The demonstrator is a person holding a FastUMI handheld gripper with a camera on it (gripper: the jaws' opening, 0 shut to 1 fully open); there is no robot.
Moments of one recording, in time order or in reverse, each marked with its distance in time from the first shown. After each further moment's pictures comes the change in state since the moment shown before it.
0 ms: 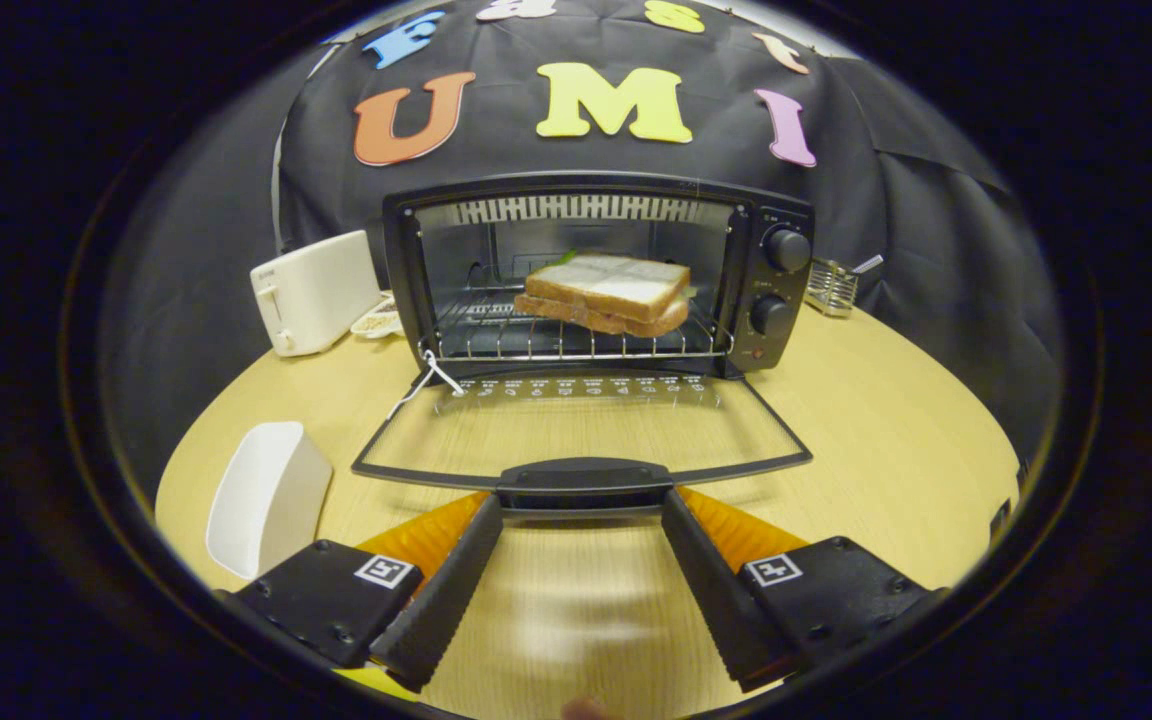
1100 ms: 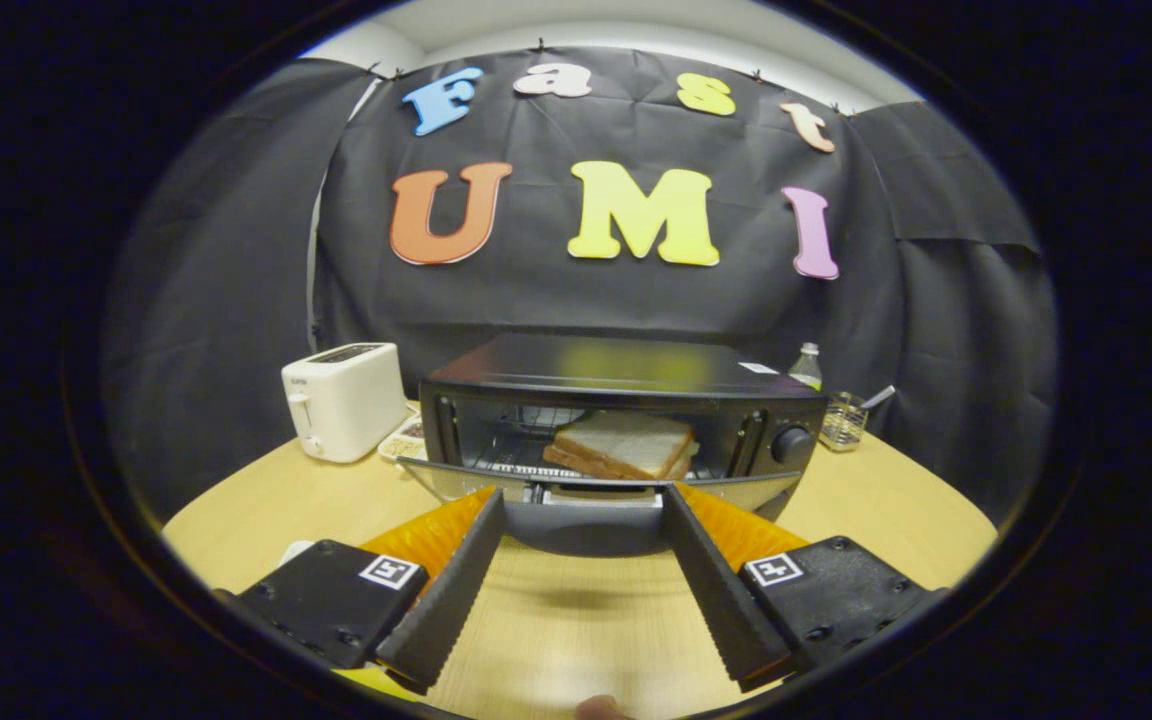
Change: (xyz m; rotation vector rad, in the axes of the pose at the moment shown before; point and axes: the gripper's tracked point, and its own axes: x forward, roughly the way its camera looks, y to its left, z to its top) arm -0.024 0.014 0.139 -0.094 -0.338 0.069
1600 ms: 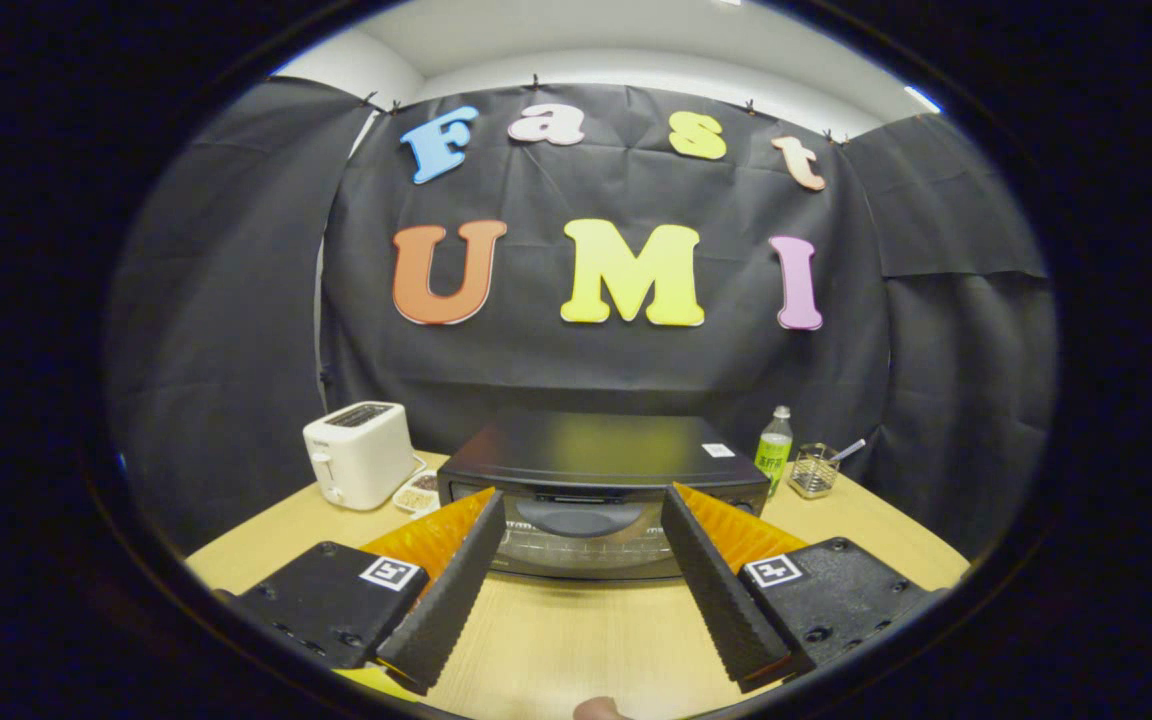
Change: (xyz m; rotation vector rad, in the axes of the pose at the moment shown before) arm -0.067 -0.023 0.088 0.029 -0.099 -0.017
